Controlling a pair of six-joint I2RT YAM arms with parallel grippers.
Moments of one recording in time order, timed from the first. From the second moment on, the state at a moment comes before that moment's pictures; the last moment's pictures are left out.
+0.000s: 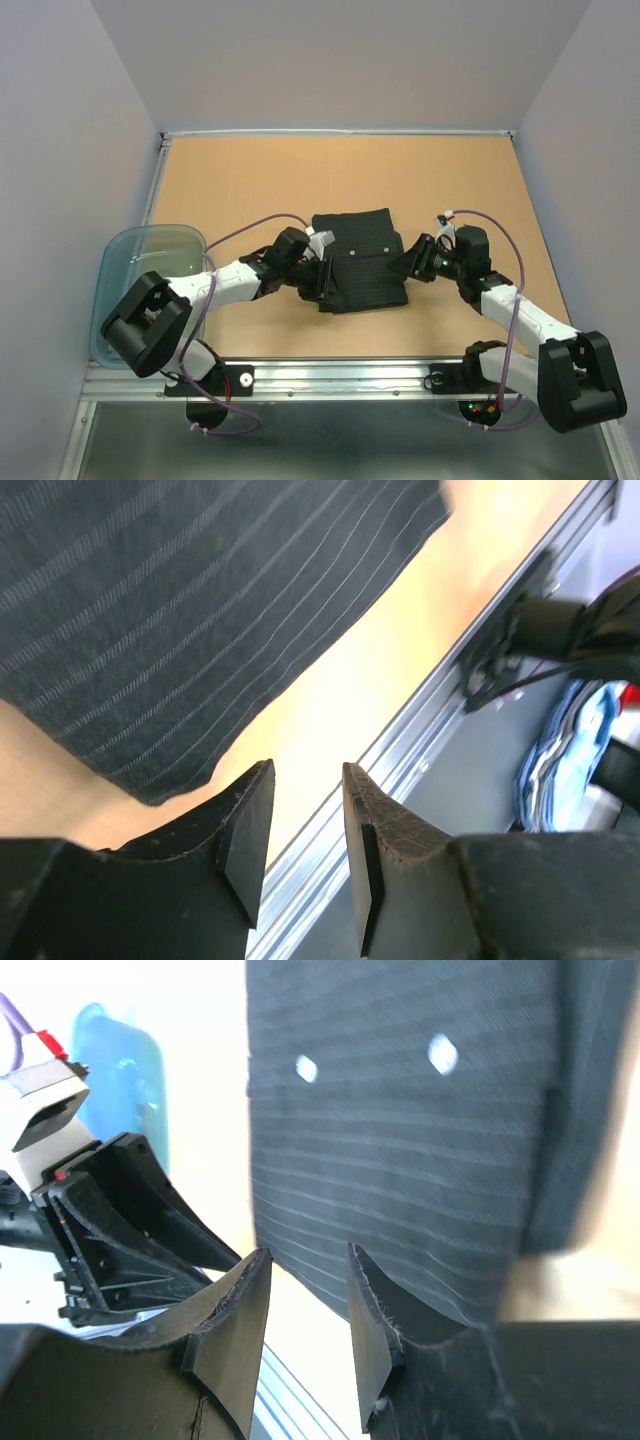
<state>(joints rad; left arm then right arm) -0.75 1.44 0.66 -0.06 0.54 -0.67 0.20 1.08 0.37 0.14 -0.64 0.75</state>
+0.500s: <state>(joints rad) -0.60 1.61 0.62 0.08 0.57 -0.70 0.20 1.26 0.35 0.18 -0.56 0.74</state>
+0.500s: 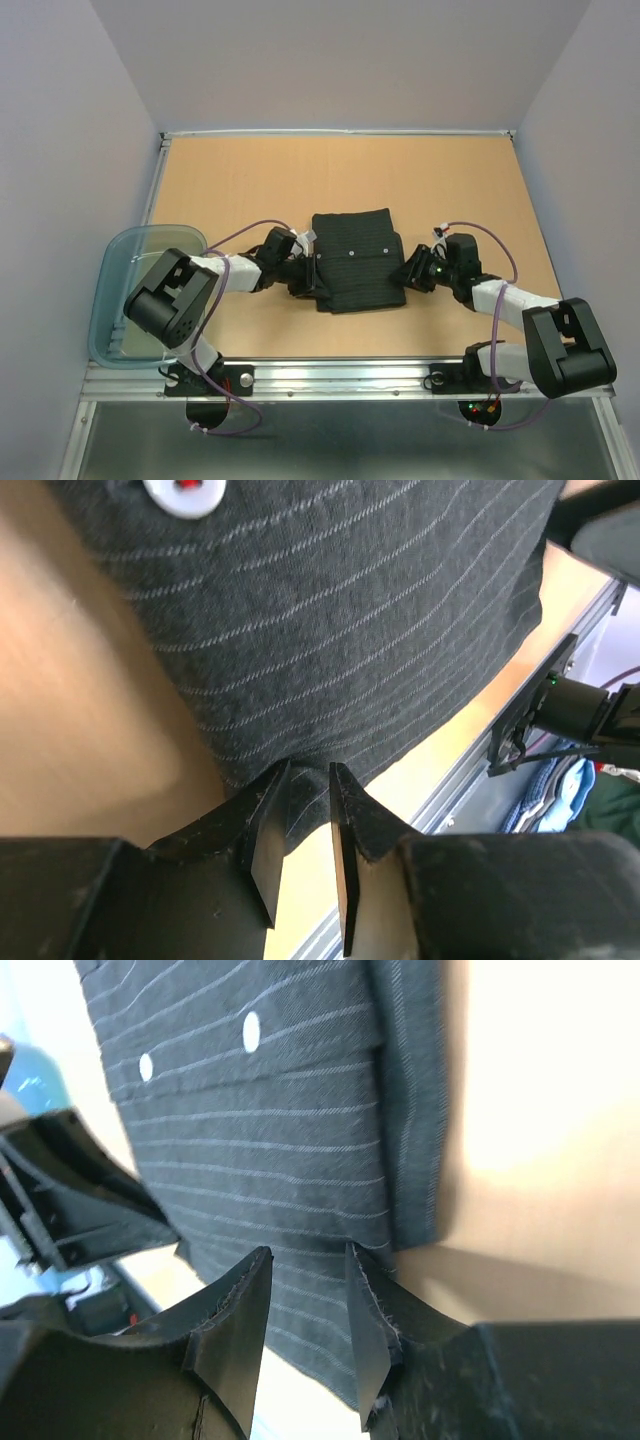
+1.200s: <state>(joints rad) -0.48 1.68 1.18 -0.15 0.41 -0.55 0.20 1.63 0.96 0.14 -0.46 0.64</state>
